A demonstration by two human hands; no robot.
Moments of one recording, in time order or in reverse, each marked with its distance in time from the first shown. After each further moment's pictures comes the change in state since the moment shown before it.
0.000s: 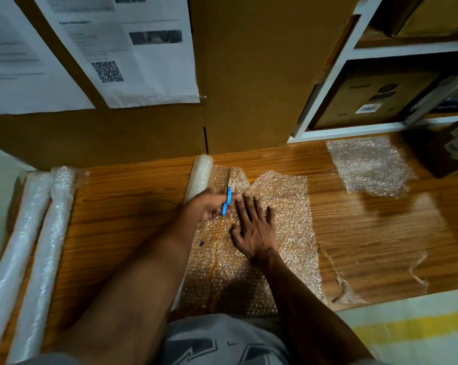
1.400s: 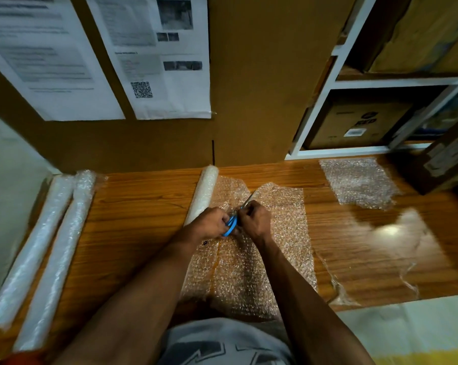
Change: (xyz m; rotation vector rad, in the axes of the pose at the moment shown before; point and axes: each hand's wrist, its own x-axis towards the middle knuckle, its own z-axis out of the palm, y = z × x) left_hand -0.052 -0.048 0.007 0.754 0.135 0.369; right_hand 0.003 -0.027 -0.064 0.859 0.270 0.259
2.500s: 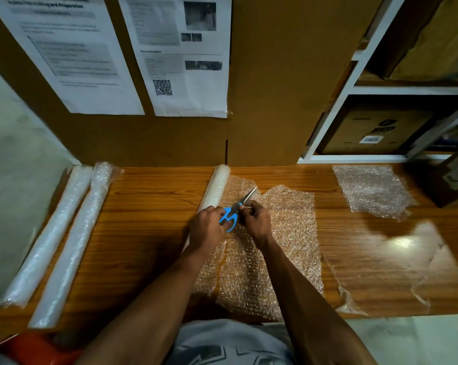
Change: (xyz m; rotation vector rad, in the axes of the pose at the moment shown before) left_hand -0.035 -0.025 0.027 0.189 0.700 0.019; right_hand 0.000 0.010 0.023 0.309 -0.148 0.015
